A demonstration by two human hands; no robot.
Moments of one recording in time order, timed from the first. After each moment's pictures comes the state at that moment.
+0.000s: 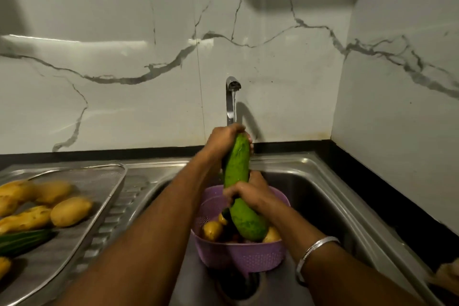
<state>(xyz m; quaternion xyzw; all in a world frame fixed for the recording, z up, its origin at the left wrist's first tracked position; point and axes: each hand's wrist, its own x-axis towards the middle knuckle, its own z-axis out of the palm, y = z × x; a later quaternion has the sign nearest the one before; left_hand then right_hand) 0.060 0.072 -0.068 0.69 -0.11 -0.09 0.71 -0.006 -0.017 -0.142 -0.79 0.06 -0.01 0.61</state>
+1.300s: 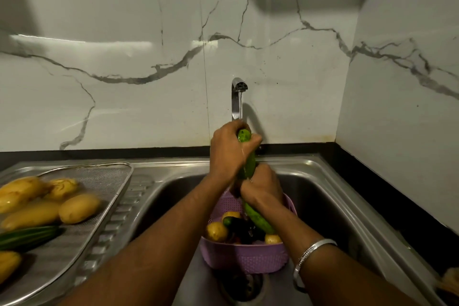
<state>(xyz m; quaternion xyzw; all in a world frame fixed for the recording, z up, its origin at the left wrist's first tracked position) 0.046 0.070 -0.089 0.79 -0.23 0.29 0.49 -0.005 -0.012 -0.137 -0.86 0.13 -0.14 0.47</state>
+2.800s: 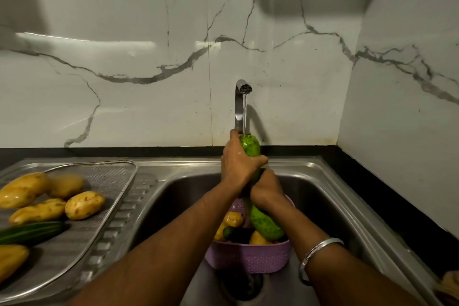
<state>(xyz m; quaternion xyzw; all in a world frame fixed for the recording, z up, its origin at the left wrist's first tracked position) 0.051 0.055 -0.119 0.81 -0.13 0.21 0.54 0.012 -0.022 -0.150 -0.85 0.12 -0.10 0.51</state>
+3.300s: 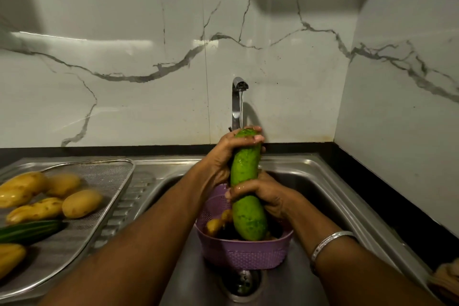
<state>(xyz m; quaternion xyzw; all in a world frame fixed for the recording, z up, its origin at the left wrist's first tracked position) 0.047 0.082 -0.086 0.52 -0.23 -0.19 0.80 -0.003 -0.034 -0.142 -0.72 -0.04 0.11 0.69</state>
